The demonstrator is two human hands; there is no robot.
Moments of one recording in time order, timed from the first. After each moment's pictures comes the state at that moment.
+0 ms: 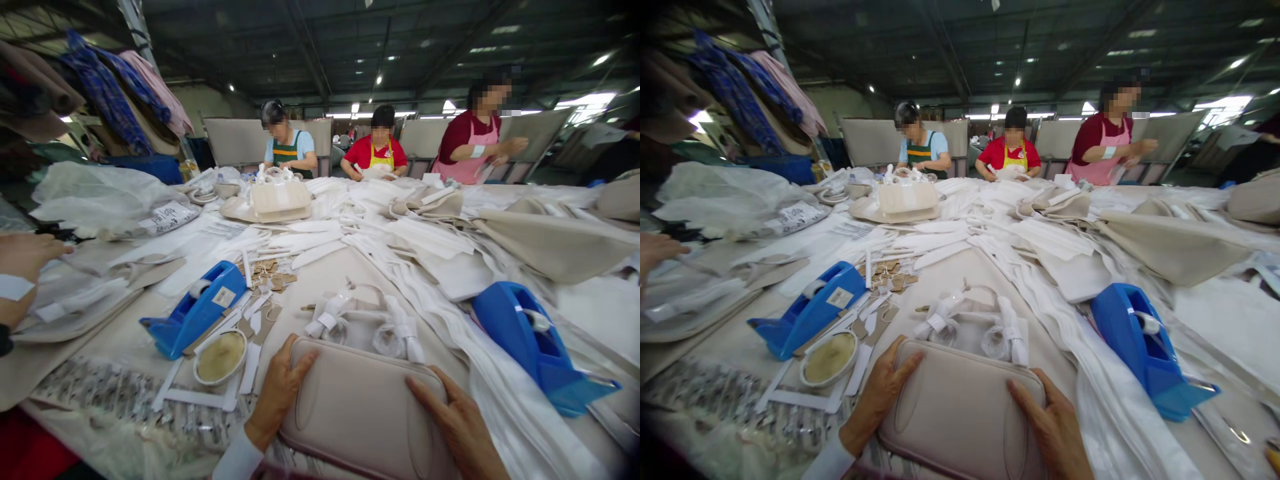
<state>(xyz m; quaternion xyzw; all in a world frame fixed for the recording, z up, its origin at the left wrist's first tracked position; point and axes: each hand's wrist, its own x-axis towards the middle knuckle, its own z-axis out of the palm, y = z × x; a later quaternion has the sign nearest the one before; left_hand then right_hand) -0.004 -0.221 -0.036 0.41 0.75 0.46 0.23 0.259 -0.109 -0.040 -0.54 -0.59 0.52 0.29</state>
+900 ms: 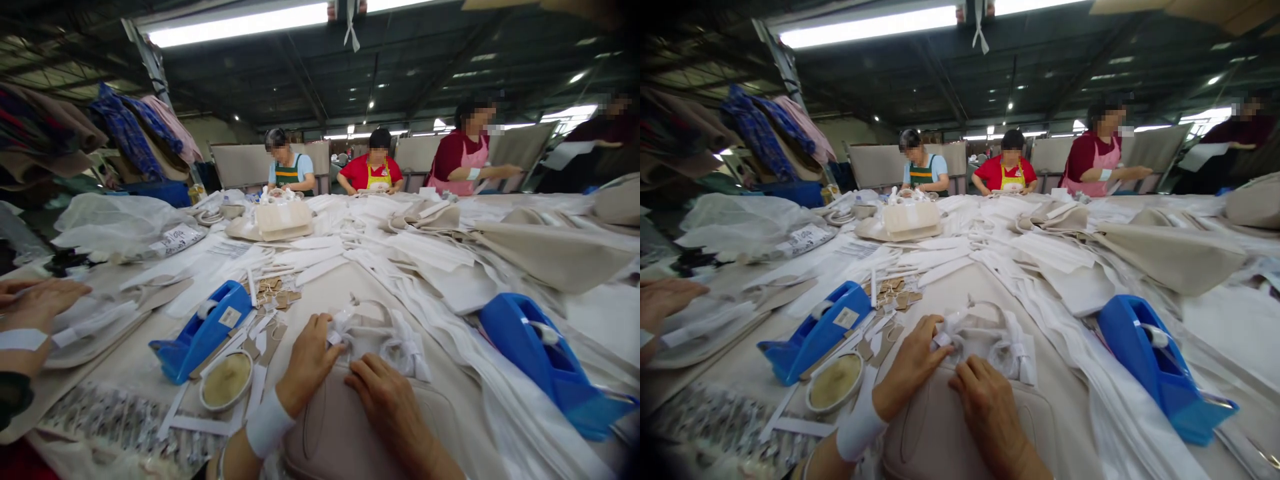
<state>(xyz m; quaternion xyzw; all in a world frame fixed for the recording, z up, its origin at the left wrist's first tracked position) -0.010 -0.162 0.006 0.56 0.73 0.36 0.11 0.161 -0.117 -0.041 -0.26 -0.91 0.12 0.29</state>
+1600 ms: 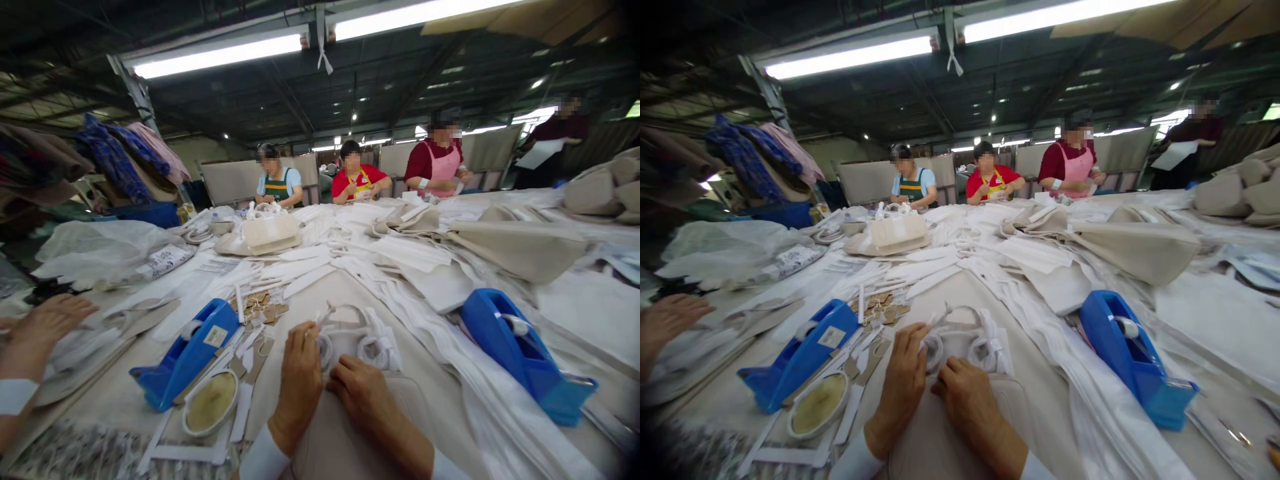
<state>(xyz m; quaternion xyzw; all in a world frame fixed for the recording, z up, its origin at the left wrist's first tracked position) 0.010 -0.156 -0.018 0.60 0.71 0.34 -0.13 0.153 -0.099 -0.037 -0.24 -0.93 0.15 0.25</state>
